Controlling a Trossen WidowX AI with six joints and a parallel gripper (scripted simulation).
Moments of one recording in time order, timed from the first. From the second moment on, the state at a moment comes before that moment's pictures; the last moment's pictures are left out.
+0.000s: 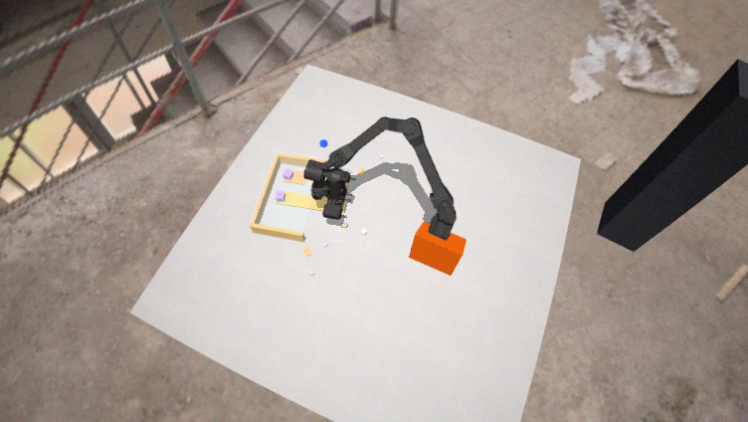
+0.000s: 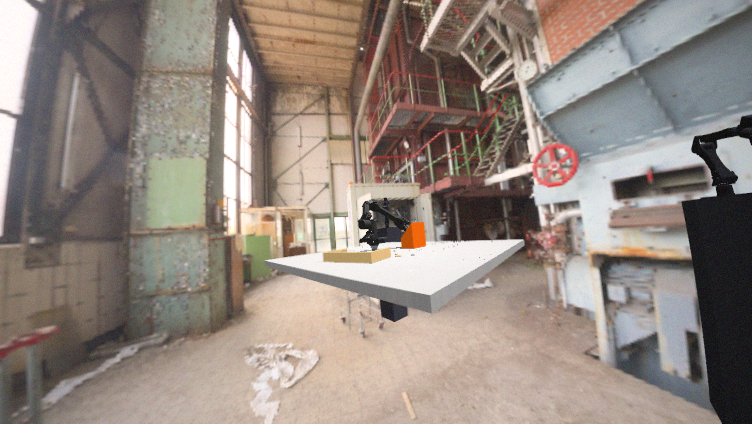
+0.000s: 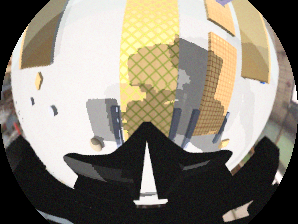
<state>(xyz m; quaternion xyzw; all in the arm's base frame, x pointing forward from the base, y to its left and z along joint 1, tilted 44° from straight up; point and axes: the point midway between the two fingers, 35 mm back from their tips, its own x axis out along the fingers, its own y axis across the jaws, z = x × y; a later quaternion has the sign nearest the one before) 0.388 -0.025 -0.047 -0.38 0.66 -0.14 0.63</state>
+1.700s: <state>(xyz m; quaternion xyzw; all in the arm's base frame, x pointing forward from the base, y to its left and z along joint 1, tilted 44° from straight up) 0.374 -0.029 -0.046 -0.38 0.66 -0.14 0.64</state>
